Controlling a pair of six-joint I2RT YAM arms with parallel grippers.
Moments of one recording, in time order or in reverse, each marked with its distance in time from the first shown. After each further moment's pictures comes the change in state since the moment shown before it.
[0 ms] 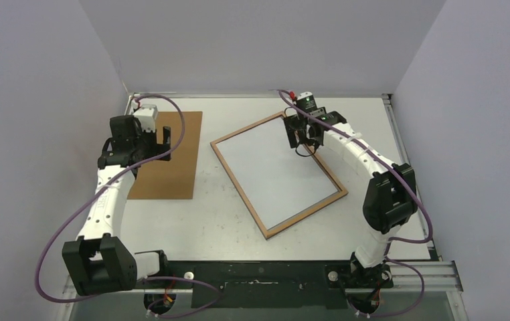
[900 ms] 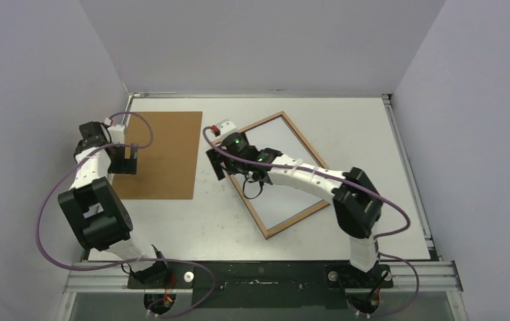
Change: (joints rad) left arm 0.328 0.378 0.109 -0.096 -0.062 0.270; right arm 0.480 0.071 -0.047 0.397 -0.051 0.171
